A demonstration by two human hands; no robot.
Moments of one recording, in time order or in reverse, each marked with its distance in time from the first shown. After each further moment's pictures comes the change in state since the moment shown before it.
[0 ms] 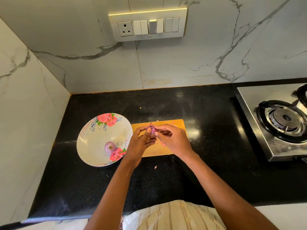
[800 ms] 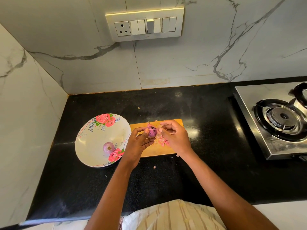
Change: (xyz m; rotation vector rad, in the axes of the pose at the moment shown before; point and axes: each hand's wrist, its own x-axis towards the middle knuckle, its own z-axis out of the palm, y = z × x) left_hand -0.002 0.001 -0.001 -0.037 0.010 -0.016; right_hand 0.001 0.009 -0.002 0.167 0.112 0.188
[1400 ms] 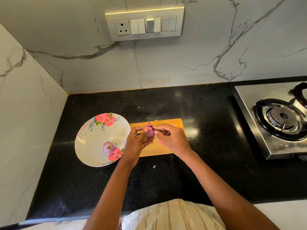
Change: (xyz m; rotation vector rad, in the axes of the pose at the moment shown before) left_hand 0.001 0.001 -0.001 0.003 0.028 0.022; right_hand -0.002 -0.005 0.002 -0.211 -0.098 -0.194
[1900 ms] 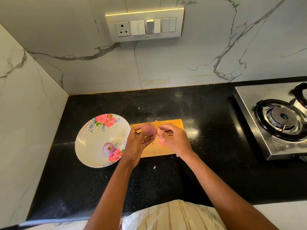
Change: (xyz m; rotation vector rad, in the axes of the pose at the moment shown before) left_hand 0.001 0.003 0.003 -0.101 -0.003 -0.006; right_hand 0.002 0.011 -0.001 -0.001 -0.001 0.189
